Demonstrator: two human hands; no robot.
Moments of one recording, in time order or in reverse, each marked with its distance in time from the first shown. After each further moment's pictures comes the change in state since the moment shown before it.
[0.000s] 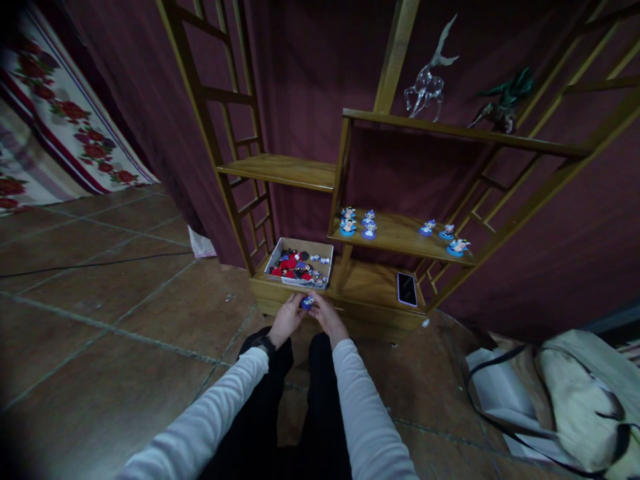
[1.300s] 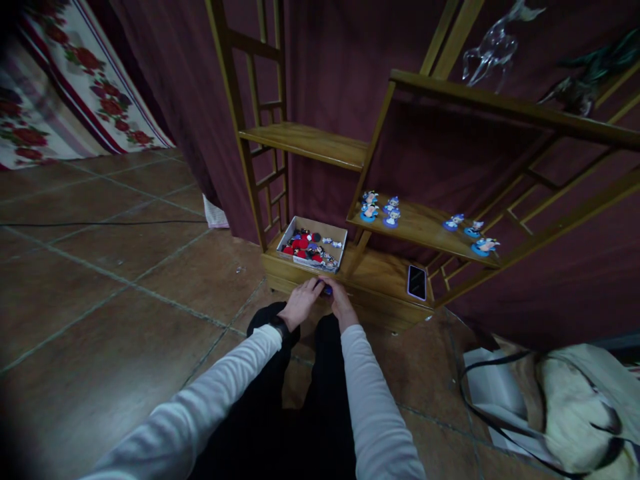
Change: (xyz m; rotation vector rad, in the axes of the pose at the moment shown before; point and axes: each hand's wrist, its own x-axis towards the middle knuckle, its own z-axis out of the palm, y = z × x) left_hand -0.015 0.025 -0.006 0.446 -0.129 0.205; right_hand 0.000 0.001 -0.006 -0.015 0.069 -0.038
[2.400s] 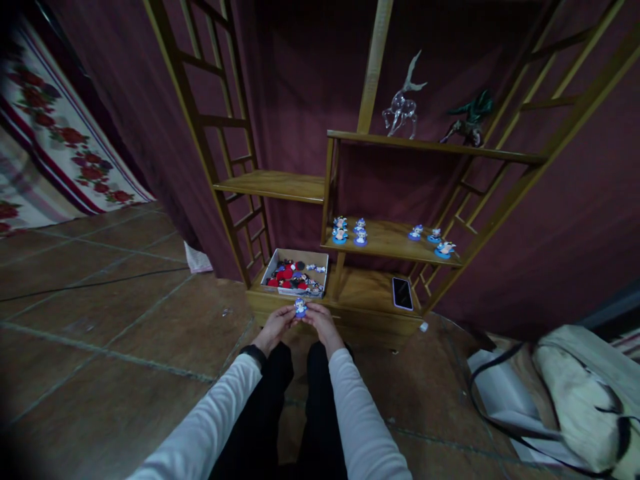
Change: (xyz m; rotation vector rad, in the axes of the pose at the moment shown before) left_hand 0.014 -0.041 0.020 -1.667 0.126 -0.676; right_hand 0.002 0.012 0.001 0.042 -0.042 -0.082
